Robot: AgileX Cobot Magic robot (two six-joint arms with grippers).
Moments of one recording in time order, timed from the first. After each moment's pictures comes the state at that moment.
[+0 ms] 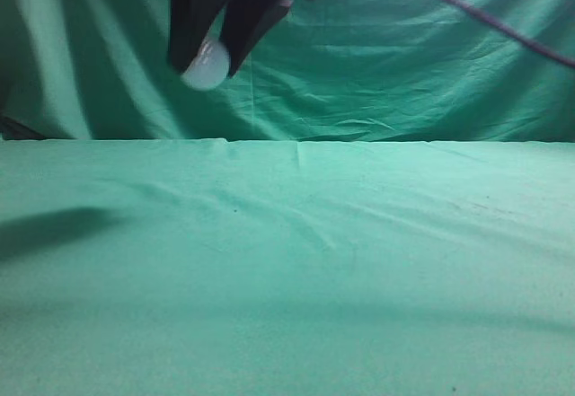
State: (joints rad) left arm -0.09 0.24 -0.31 -0.48 0.41 0.52; right arm 0.76 1.94 -1.58 0.13 0.77 -0.28
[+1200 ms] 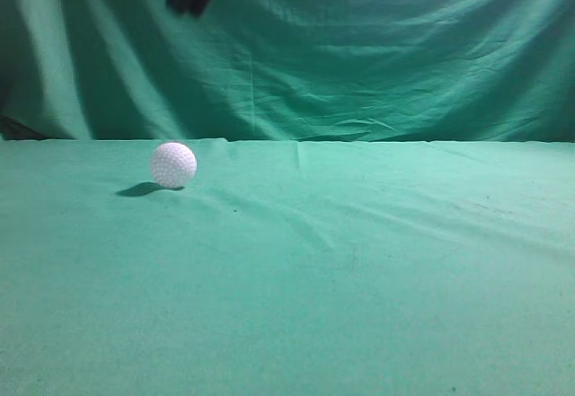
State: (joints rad) left arm -0.09 0.24 -0.31 -0.44 0.41 0.52; right arm 0.78 2.07 -1.95 0.06 1.05 -0.18
